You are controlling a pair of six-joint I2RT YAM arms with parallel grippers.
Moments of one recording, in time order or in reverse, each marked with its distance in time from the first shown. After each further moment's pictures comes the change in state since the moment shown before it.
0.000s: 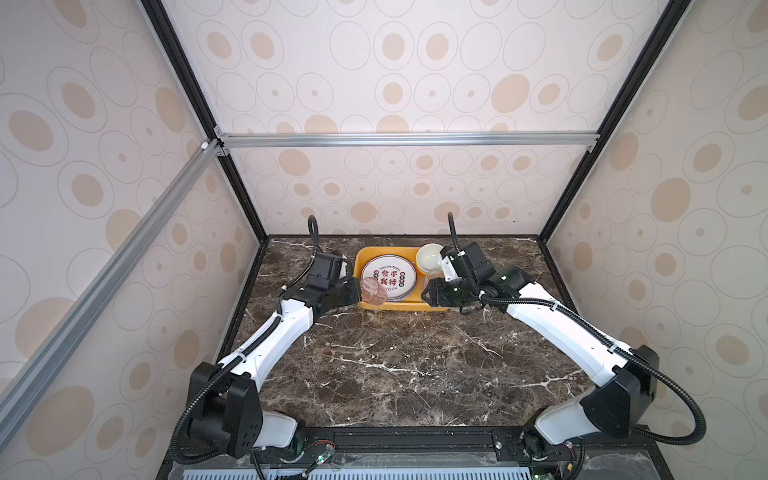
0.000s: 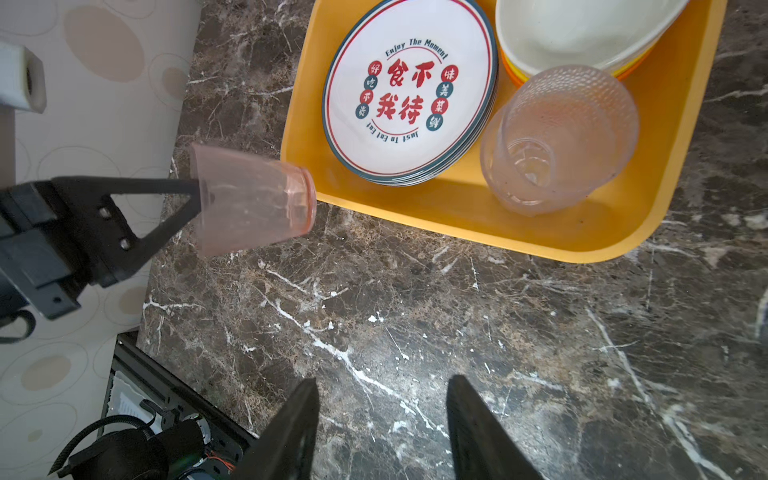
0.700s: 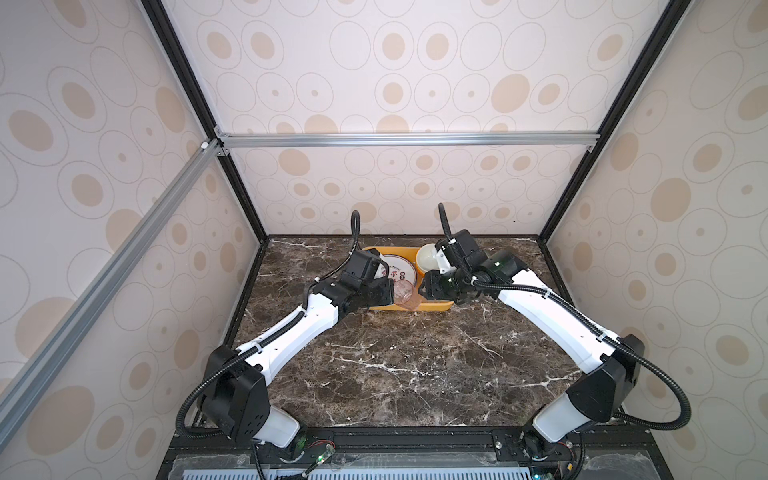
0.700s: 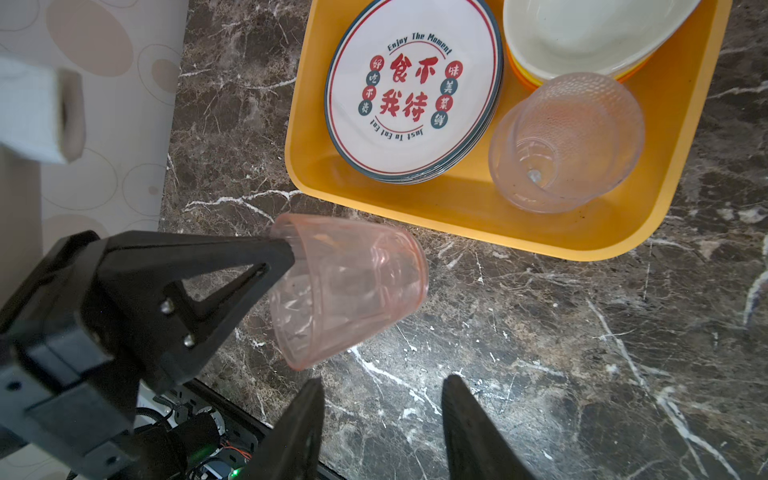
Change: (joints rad) left arm -0.233 0.100 0.148 -0.021 -0.031 -0.051; right arm 0.015 0.098 0.173 -0.128 -0.004 0.014
